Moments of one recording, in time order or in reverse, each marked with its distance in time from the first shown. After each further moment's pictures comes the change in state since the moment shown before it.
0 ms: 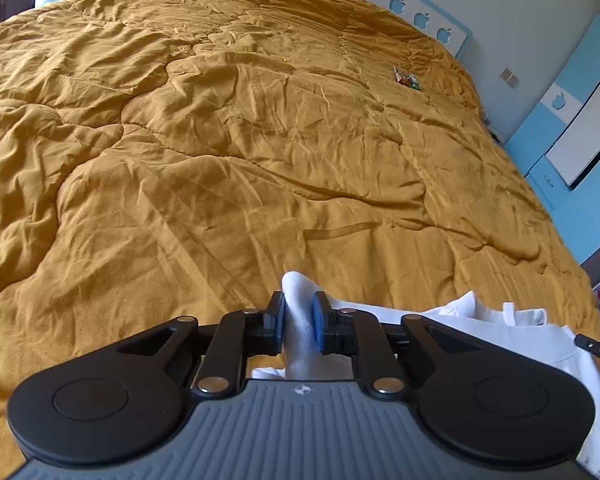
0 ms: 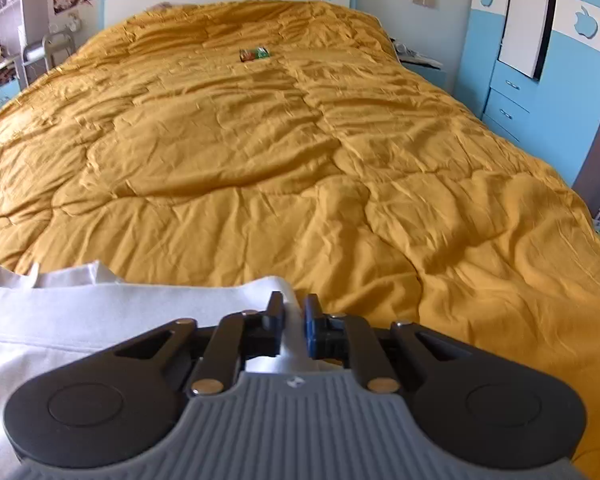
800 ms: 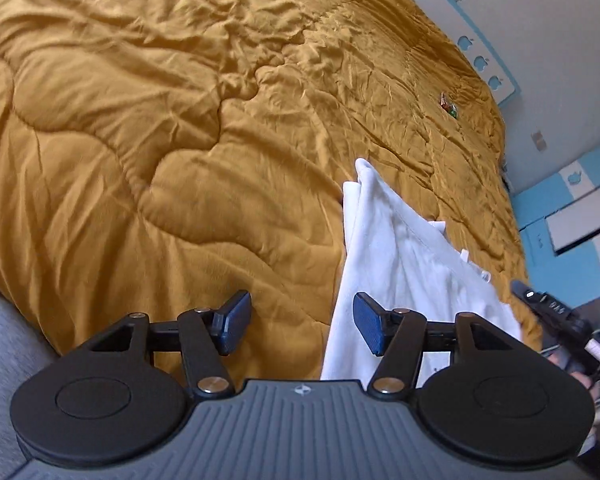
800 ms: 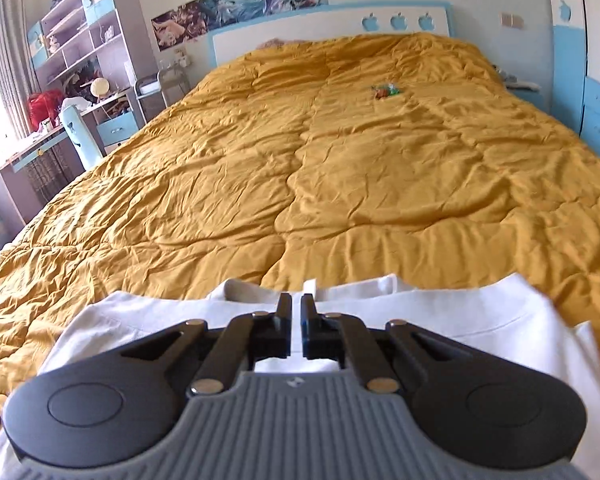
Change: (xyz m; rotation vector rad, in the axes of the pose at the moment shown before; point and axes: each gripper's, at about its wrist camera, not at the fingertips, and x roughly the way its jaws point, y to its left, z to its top) left arm -0.164 0.076 -0.109 -0.441 0.081 -0.114; right arm -0.099 0.144 -0.012 0.020 -0.082 0.380
